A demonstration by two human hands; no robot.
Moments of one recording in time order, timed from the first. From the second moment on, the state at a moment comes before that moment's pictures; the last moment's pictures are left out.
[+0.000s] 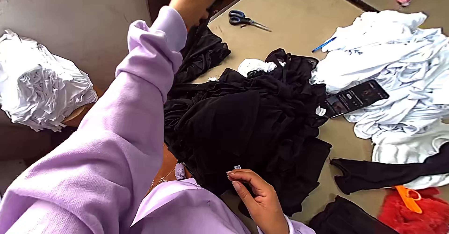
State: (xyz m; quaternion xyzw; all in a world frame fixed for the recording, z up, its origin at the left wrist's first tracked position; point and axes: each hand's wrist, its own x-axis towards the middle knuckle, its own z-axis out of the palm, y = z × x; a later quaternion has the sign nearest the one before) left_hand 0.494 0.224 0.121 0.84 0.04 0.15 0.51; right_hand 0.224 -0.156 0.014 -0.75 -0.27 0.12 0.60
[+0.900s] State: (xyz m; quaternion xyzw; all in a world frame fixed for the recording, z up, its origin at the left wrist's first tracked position) left_hand 0.180 0.139 0.033 0.74 -0.05 0.02 0.67; right_hand 0.402 -0.025 0.040 -0.90 -0.39 0.01 0.21
